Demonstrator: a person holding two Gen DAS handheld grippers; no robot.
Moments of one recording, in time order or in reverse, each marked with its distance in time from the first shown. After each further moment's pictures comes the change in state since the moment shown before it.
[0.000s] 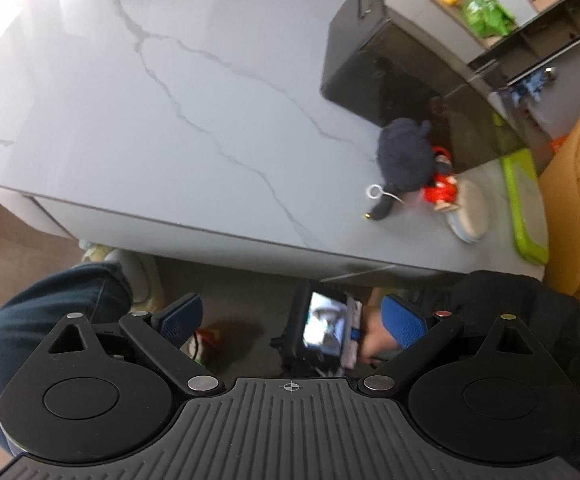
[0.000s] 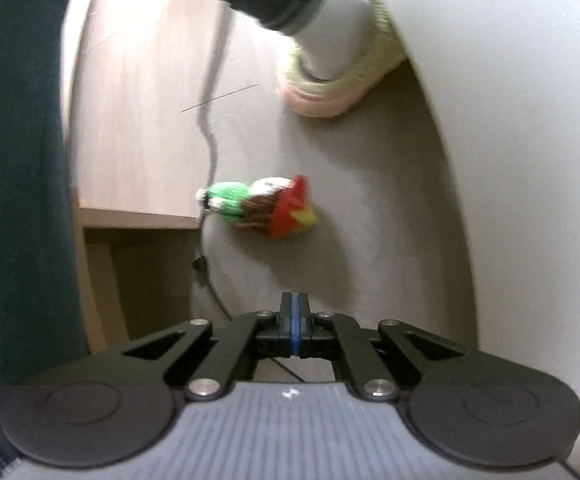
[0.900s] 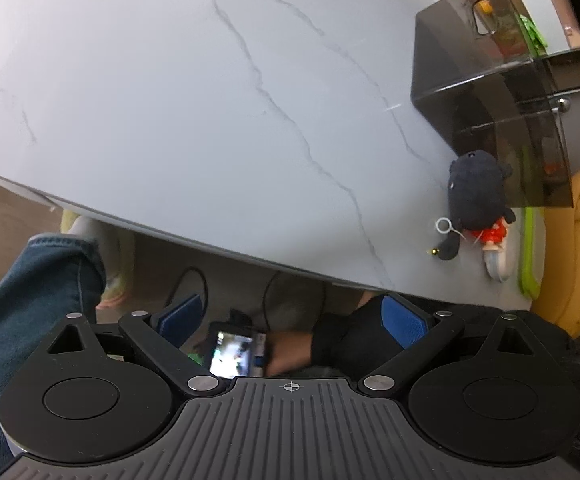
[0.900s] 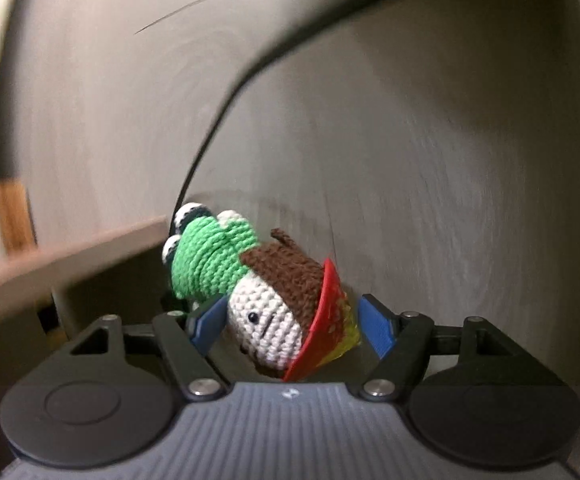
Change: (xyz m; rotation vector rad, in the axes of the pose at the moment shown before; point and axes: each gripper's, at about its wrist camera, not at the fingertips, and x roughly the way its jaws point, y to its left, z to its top) left arm 0.075 0.098 0.053 -0.172 0.141 -0.106; right arm 0.161 0.029 0.071 -0.184 0.176 0.007
